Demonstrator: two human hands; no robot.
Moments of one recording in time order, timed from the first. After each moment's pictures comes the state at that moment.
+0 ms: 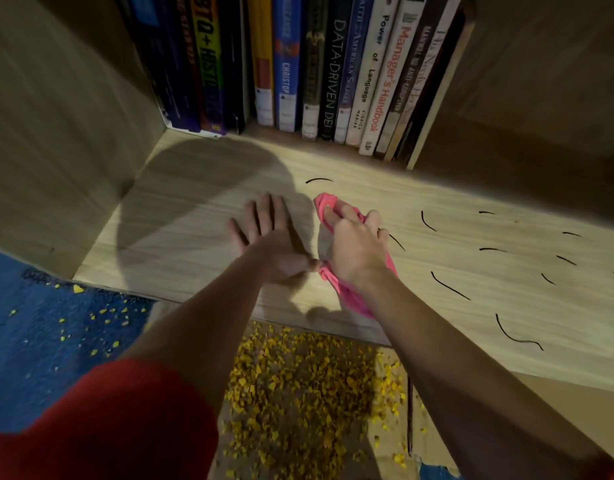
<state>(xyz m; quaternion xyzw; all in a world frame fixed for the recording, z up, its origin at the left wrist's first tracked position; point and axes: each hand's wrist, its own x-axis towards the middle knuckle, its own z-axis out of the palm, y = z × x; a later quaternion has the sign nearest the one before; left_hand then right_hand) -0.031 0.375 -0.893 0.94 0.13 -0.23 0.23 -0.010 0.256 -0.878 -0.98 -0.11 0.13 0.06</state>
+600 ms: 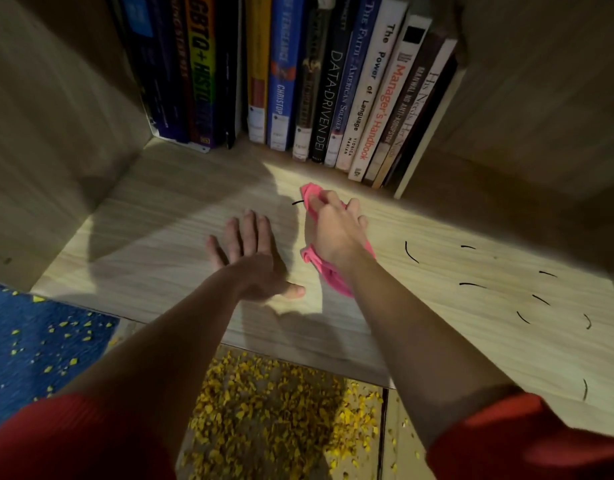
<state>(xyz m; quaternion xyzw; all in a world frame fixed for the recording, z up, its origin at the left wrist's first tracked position) -0.028 0.377 -0.883 0.92 0.12 -0.31 0.22 0.047 0.267 -0.871 -0.98 -0.15 0.11 0.07</state>
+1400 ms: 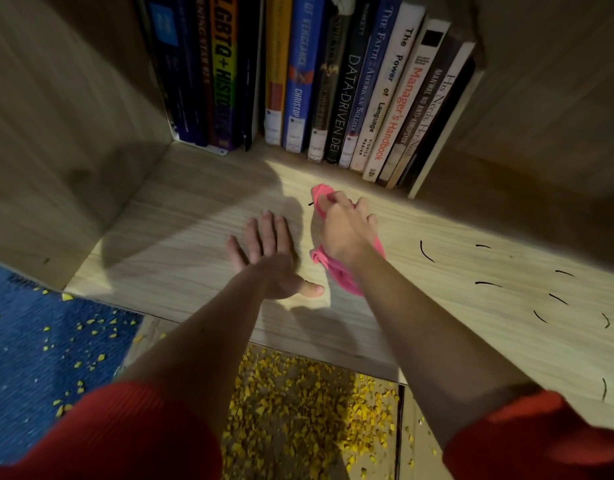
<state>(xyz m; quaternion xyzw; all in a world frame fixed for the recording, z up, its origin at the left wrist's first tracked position) -0.028 0.377 -0.885 0.92 0.11 -0.30 0.21 0.041 0.280 -0.870 -0.98 -0.14 0.10 0.06</state>
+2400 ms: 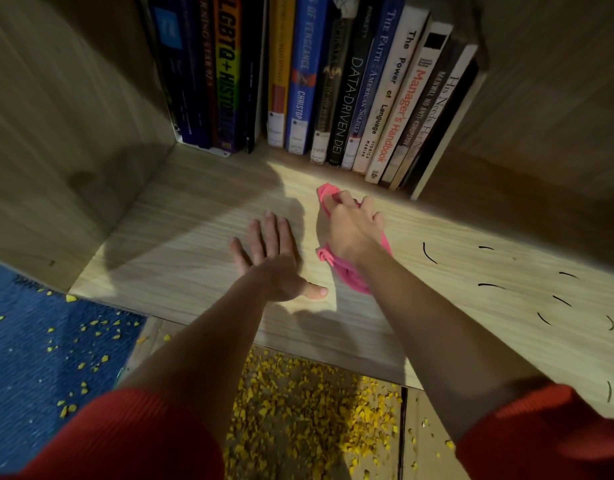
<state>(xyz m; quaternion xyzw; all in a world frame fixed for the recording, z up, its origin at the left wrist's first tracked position) -0.028 0.378 -0.888 0.93 0.11 -0.29 0.21 0.047 0.278 -0.867 -0.98 -0.14 0.10 0.03</state>
